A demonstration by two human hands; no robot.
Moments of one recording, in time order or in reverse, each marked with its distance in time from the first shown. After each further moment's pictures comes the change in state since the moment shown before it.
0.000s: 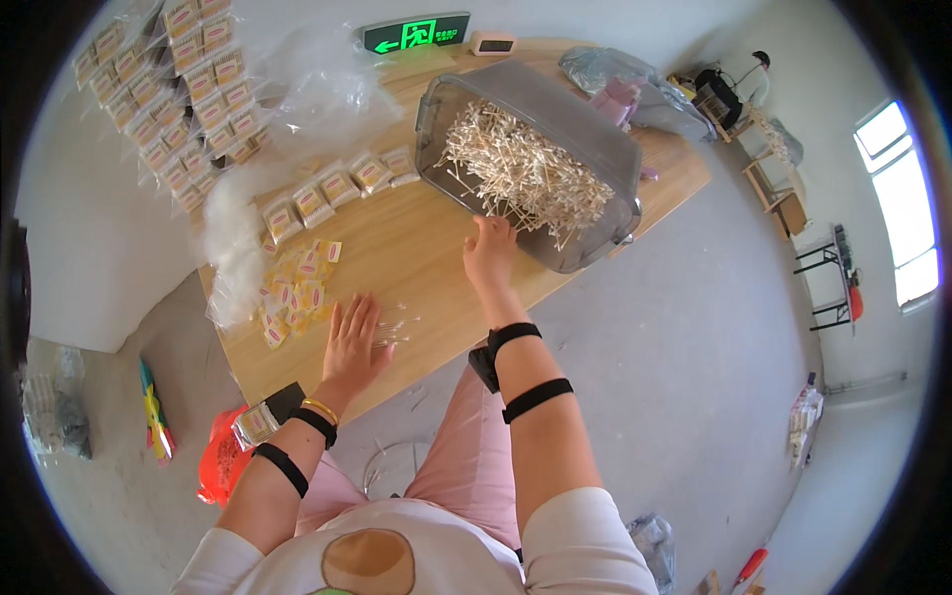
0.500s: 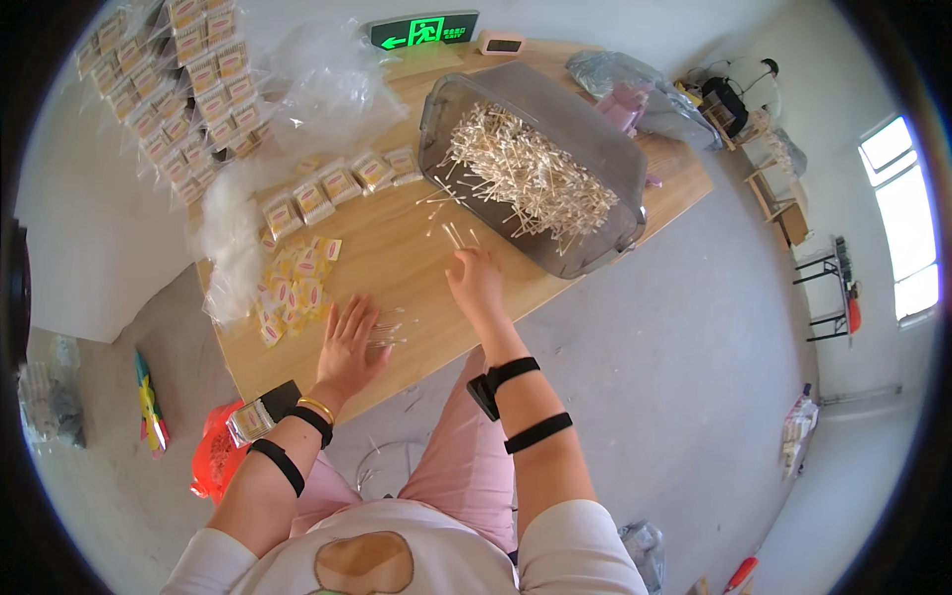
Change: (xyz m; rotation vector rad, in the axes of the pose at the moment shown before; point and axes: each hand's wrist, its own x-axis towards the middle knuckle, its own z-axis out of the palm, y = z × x) left_hand -0.004 -0.002 -0.001 -0.080 0.103 0.020; right_hand -0.038 -0.017 -0.008 0.064 -0.225 -0.024
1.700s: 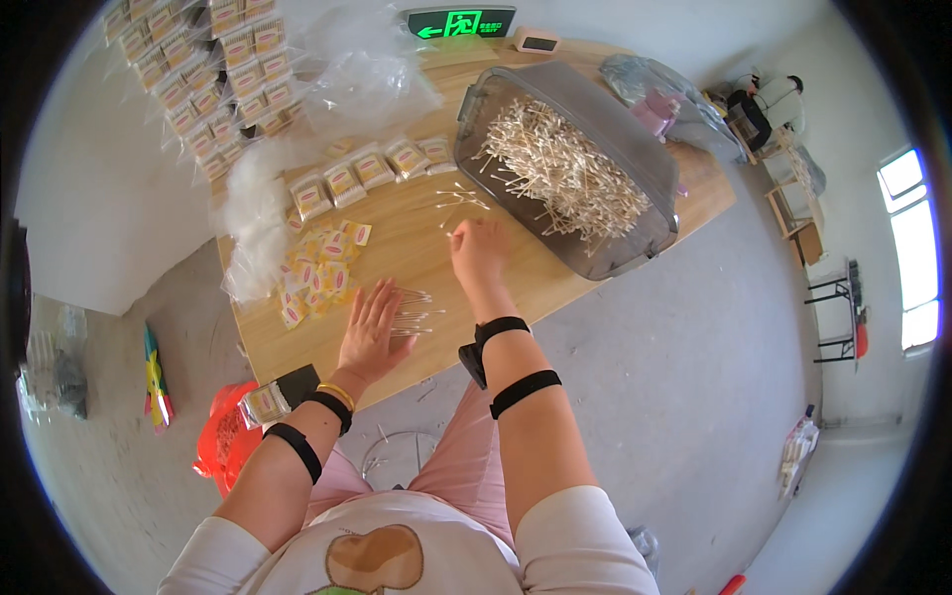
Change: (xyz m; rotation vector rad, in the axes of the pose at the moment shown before) left_hand 0.000 -0.001 0.004 -0.017 0.007 -0.017; right_hand 0.039 -0.038 0.031 -0.129 0.073 -0.098
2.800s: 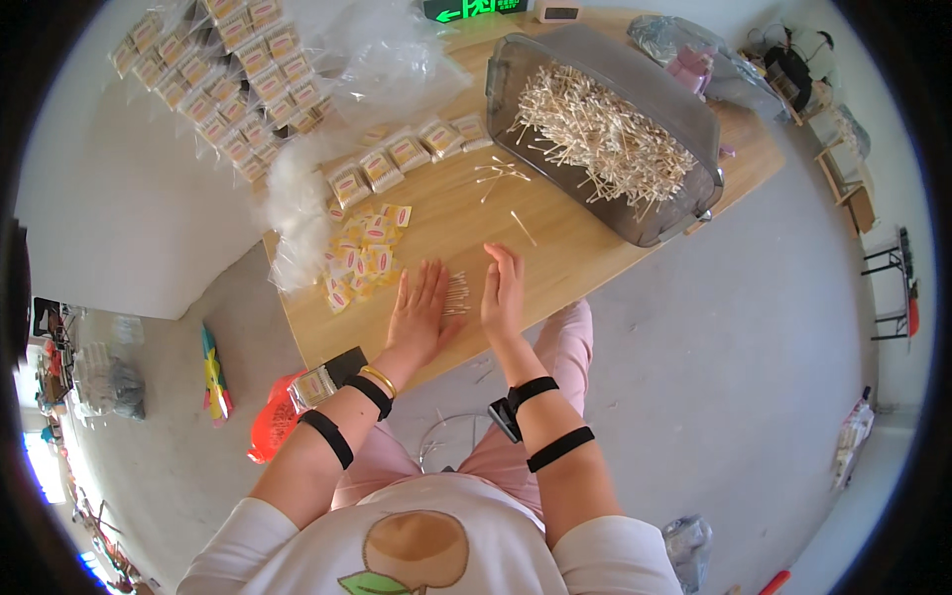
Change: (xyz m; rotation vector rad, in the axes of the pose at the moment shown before) left_hand -0.004 0.006 0.001 0.261 -0.166 0.014; right_hand -0.114 -0.046 0.001 0.752 0.240 0.067
